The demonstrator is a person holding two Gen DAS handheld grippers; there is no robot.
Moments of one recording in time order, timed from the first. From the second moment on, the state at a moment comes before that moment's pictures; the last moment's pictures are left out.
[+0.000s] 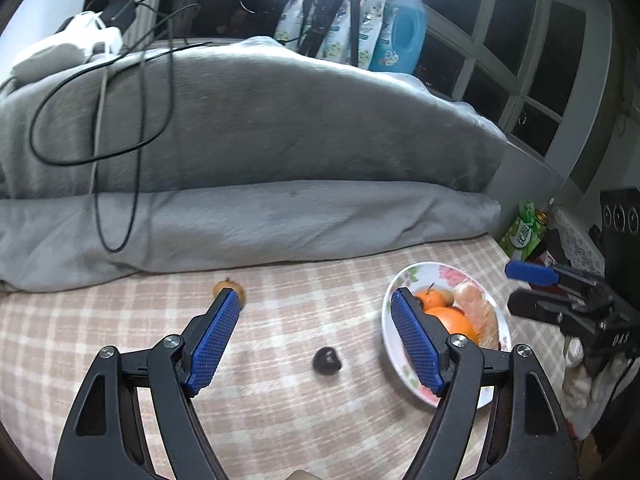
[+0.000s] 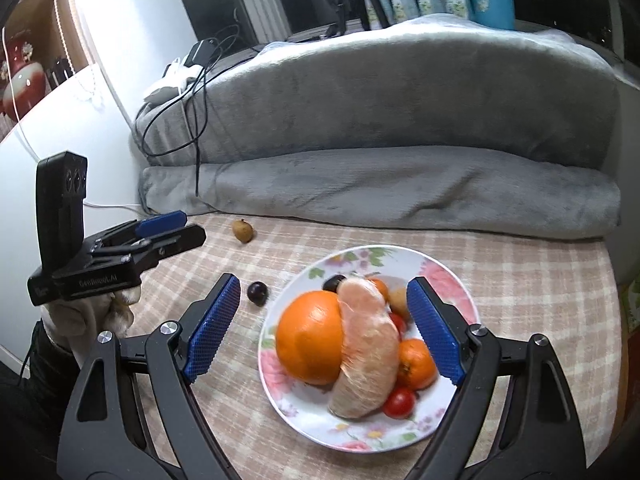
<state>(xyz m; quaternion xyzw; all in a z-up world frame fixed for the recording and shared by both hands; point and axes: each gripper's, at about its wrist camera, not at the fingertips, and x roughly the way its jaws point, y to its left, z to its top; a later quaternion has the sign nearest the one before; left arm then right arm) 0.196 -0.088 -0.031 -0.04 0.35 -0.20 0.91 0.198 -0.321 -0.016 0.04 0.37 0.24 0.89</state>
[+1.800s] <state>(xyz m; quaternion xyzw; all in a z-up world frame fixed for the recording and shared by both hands) 0.276 -0.046 -0.093 -0.05 0.43 -0.19 0.88 0.241 -0.144 -0.093 -0.27 0.47 0.33 0.77</state>
